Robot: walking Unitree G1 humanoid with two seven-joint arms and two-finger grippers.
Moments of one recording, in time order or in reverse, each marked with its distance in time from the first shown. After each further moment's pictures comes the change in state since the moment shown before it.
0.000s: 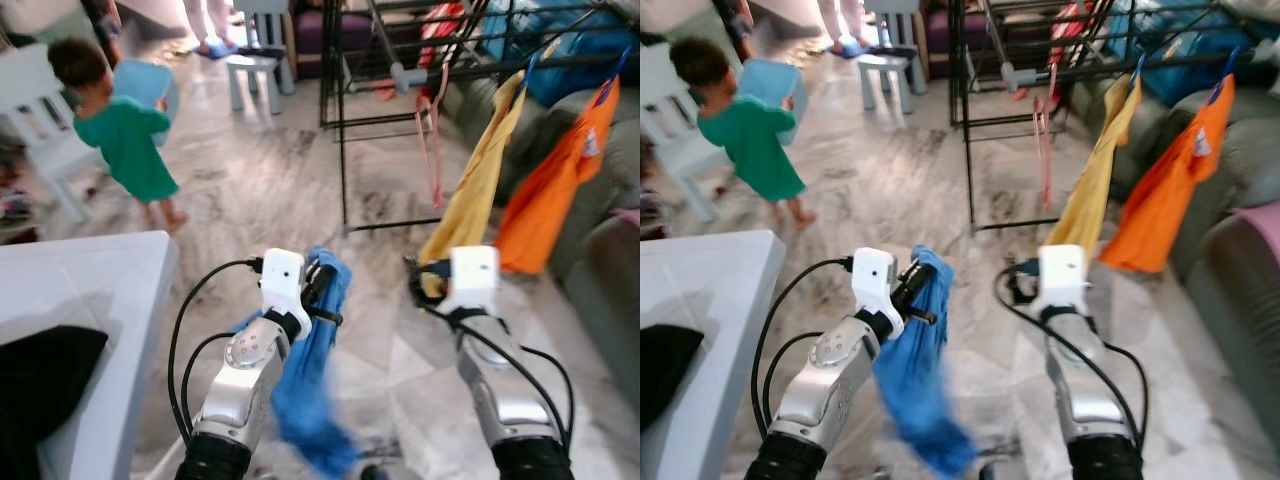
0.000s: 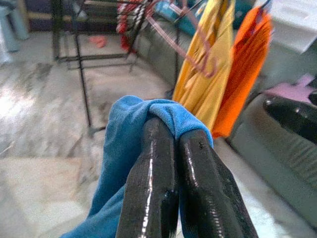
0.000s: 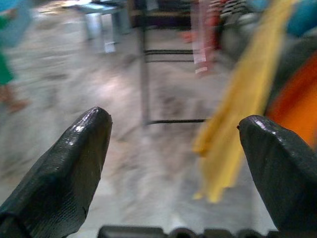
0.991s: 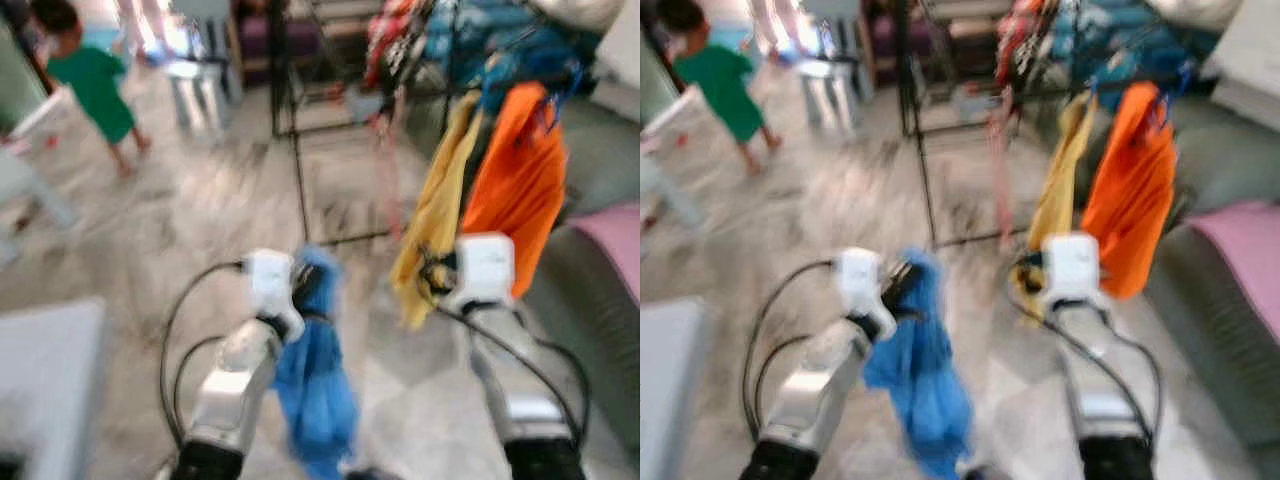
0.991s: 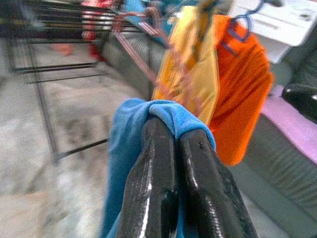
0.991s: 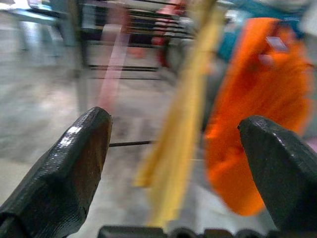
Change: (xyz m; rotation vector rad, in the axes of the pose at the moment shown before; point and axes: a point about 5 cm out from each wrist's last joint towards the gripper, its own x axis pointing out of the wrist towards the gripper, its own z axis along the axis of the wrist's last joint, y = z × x) left arm -0.007 0.007 0.000 -0.011 -0.020 0.026; right arm 0.000 -0.006 0.014 -0.076 -0.059 -0.020
